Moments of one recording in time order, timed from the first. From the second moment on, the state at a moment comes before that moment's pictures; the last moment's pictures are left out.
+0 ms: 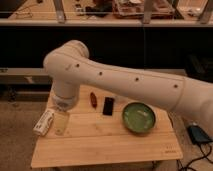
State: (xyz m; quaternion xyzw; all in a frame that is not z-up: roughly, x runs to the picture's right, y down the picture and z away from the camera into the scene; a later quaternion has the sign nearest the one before) arm -0.186 0.074 0.549 0.14 -0.37 -0.91 0.07
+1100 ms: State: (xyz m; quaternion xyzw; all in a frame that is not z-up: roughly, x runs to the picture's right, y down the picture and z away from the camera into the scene) arm 0.197 -0.056 0.791 -0.08 -0.21 -0.88 0.42
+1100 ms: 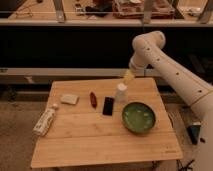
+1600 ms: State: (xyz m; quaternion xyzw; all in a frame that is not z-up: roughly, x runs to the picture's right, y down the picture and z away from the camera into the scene) arm 0.202 0.052 0.673 -0.21 -0.29 -0.84 0.40
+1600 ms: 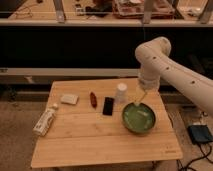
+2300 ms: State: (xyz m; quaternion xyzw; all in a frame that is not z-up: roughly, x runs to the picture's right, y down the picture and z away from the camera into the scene) arm -0.001 0.109 0.568 -0.09 -0.33 -0.87 0.35
